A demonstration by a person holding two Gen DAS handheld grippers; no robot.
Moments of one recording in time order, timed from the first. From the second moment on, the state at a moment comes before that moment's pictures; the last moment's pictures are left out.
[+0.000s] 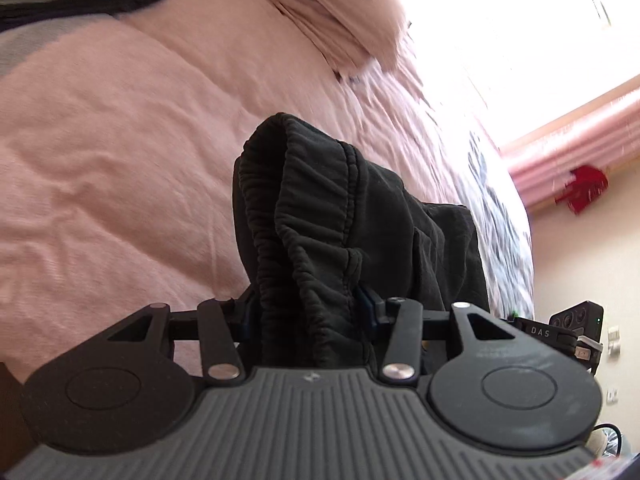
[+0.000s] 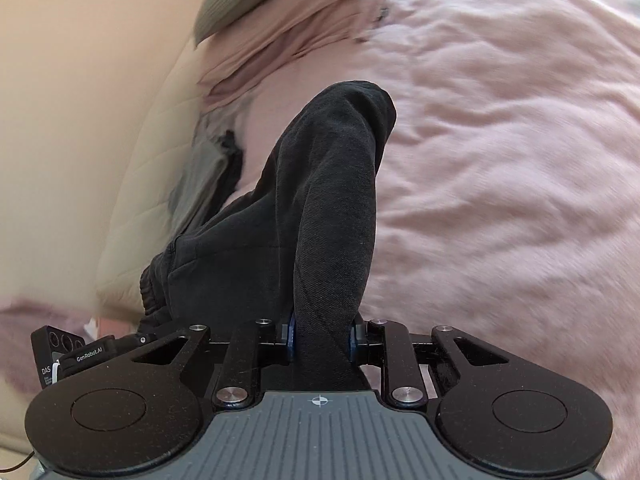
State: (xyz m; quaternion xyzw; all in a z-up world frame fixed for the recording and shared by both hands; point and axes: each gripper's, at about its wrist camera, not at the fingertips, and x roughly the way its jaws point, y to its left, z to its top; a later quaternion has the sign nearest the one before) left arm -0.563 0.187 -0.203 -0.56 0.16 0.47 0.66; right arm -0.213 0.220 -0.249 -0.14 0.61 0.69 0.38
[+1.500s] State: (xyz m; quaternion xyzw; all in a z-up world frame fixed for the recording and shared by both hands) left arm -0.986 0.504 -0.256 -0.55 -0.08 0.65 0.52; right arm -0.778 0.734 -0.311 -0.27 0.50 0.80 0.19
